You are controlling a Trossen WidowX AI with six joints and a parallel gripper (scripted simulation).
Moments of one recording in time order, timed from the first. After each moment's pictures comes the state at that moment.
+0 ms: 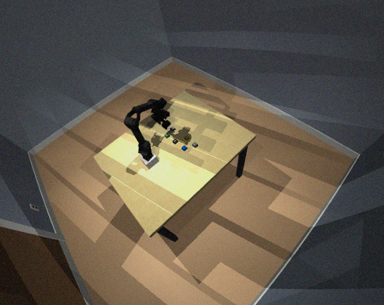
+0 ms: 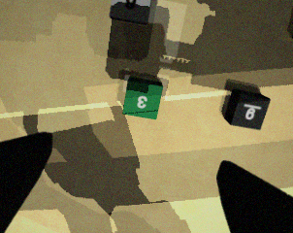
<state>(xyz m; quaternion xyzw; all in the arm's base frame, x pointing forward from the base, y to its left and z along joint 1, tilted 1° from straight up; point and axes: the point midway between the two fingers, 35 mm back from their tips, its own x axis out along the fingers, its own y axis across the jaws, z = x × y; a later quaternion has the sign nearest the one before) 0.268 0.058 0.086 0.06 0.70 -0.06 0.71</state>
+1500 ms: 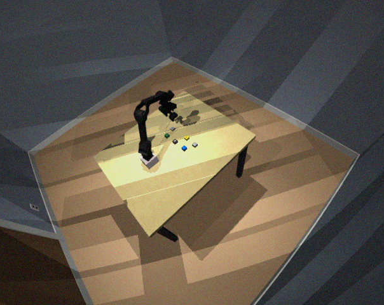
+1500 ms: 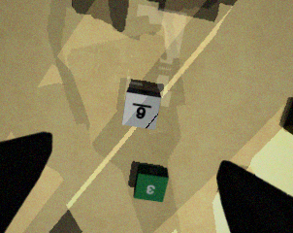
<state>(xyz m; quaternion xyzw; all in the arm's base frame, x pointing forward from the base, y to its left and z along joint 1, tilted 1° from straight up) 0.363 0.064 0.090 0.07 0.69 -0.07 0.71</state>
